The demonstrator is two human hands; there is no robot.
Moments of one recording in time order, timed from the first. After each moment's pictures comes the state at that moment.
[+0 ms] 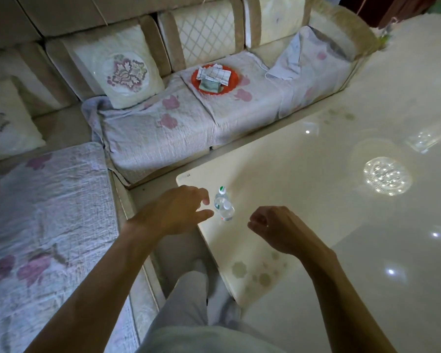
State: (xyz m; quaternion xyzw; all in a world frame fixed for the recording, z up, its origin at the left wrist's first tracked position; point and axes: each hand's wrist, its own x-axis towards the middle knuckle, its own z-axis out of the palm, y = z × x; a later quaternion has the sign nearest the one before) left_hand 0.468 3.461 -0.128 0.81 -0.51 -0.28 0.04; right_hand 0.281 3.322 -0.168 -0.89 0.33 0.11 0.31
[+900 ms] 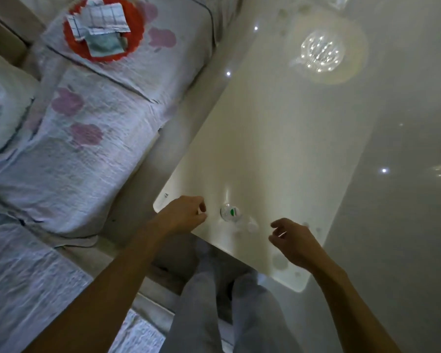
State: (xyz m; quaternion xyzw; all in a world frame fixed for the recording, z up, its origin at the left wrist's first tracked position) left_hand 0.701 3.247 -0.357 0.65 -0.59 -0.47 -0.11; right_hand 0.426 3.258 -0.336 -0.59 0.66 0.15 0.44
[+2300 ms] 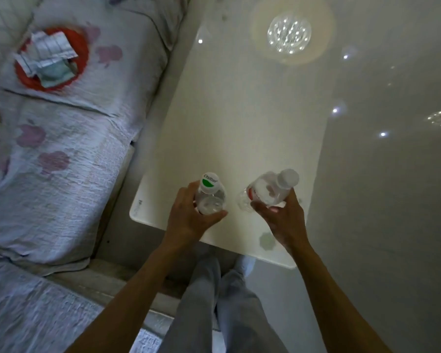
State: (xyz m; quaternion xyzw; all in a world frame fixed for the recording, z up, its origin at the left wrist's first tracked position) left_hand 0.555 3.292 -0.365 0.70 -0.55 -0.42 0.21; right_hand 0.350 3.303 -0.363 -0.39 0.74 -0.29 0.47
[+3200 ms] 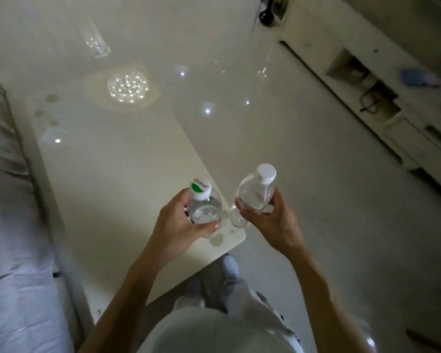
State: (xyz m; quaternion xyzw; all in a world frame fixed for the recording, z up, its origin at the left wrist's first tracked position) left_hand 0.413 3.307 -0.182 0.35 -0.78 -0.52 0.05; right_hand 0.259 3.465 -0.207 -0.20 0.84 -0.42 0.28
